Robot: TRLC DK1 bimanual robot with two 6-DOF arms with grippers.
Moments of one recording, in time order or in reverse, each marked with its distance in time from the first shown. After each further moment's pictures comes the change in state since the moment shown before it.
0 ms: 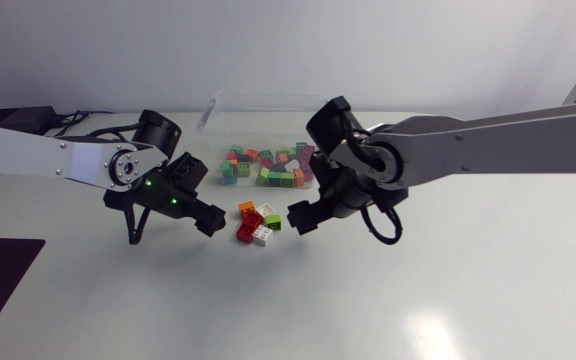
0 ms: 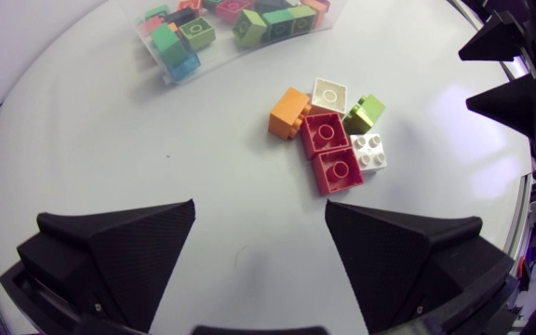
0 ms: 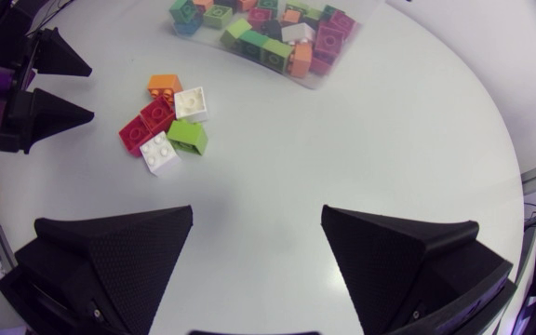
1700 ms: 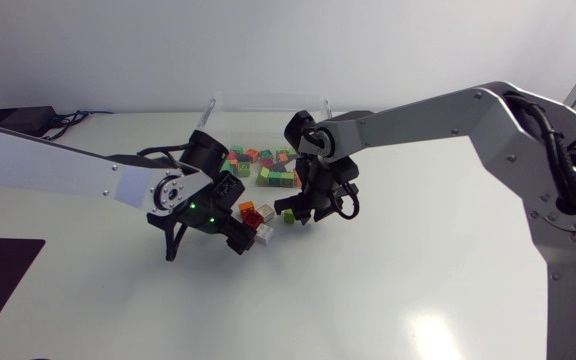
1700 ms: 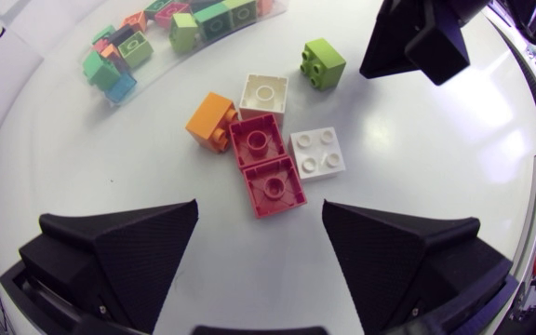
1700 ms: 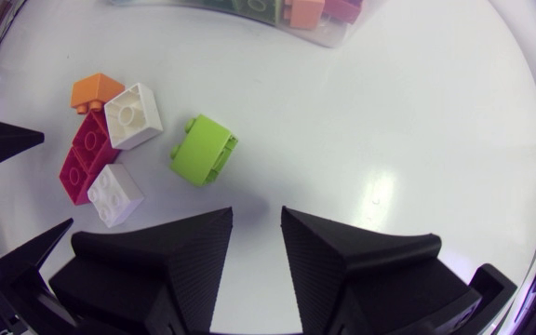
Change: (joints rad) left arm -0.198 0.070 -0.014 0.103 -0.132 -0.062; right arm -0.082 0.425 0.416 -0.249 -0.104 0.084
